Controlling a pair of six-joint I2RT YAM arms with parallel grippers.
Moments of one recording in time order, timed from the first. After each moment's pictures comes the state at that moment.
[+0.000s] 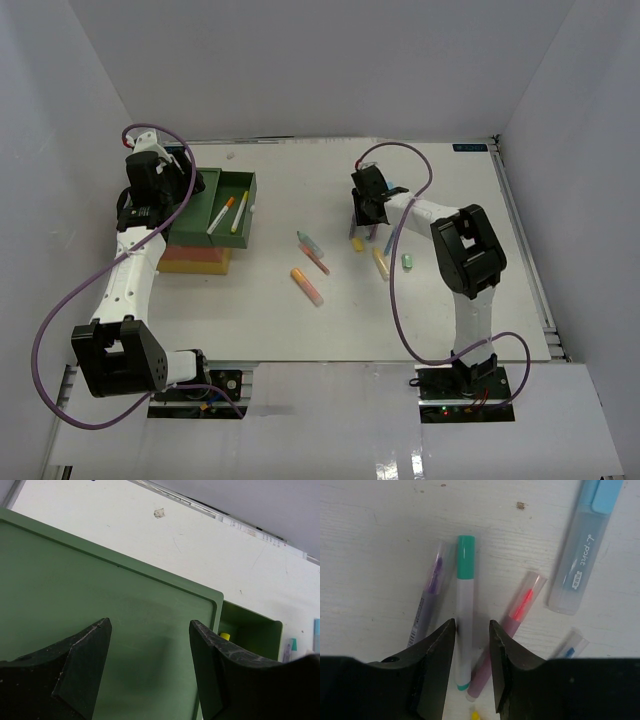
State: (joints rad) left arm 0.08 1.29 1.13 -0.25 0.02 -0.32; right arm 0.52 2.02 1.40 -0.29 0.25 0.23
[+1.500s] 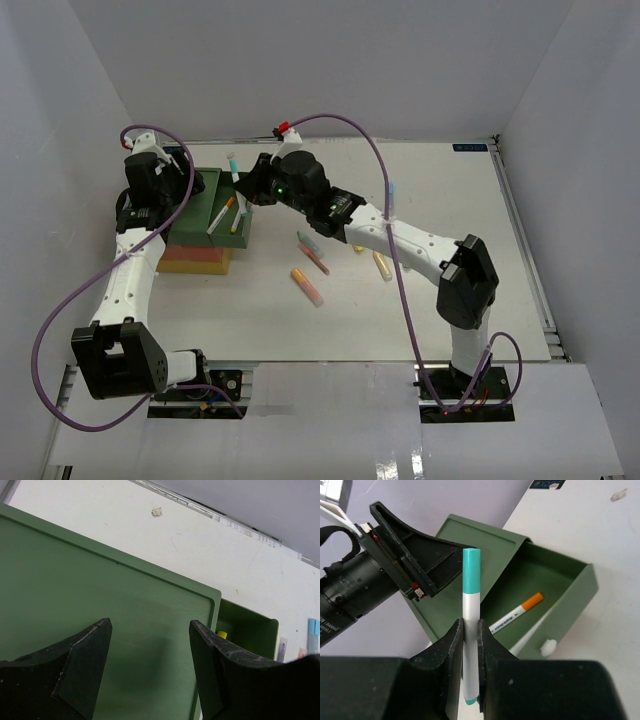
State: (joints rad) left arm 0.09 1.28 1.12 -0.25 0.04 -0.34; right arm 0.95 1.86 1.70 0.02 0.04 0.65
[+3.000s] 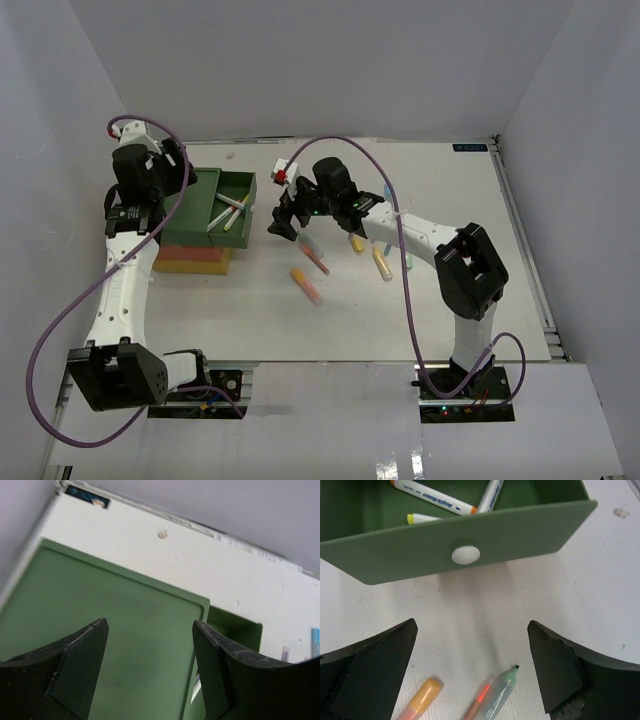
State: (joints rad) left arm 0.09 1.21 1.19 -0.31 -0.01 -0.29; right arm 0.79 1.89 1.46 0.04 -0.49 -0.23
